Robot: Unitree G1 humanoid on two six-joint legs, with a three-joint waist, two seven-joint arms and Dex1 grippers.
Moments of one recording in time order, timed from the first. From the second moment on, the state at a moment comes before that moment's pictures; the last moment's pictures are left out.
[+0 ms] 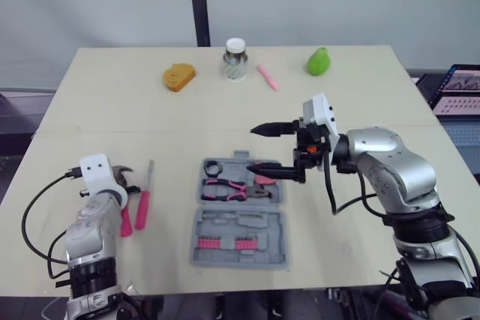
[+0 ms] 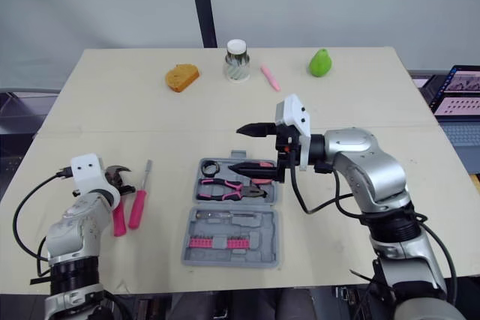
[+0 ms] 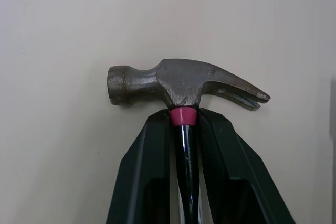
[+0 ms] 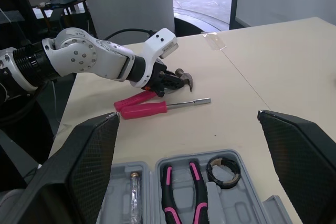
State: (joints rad) left arm -0.26 0.28 0.42 -0.01 -0.19 0.77 0.18; right arm -0.64 -0.54 0.11 -0.18 0.53 0.57 1.11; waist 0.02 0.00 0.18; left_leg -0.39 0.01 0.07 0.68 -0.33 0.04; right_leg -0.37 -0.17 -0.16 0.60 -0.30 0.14
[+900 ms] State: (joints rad) left arm -0.22 0.52 0.39 -0.17 -0.25 0.95 -0.03; right arm -0.66 -0.54 0.11 -0.18 0.54 0.57 1.11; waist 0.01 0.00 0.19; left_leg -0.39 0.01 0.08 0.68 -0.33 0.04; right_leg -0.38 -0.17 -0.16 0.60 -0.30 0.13
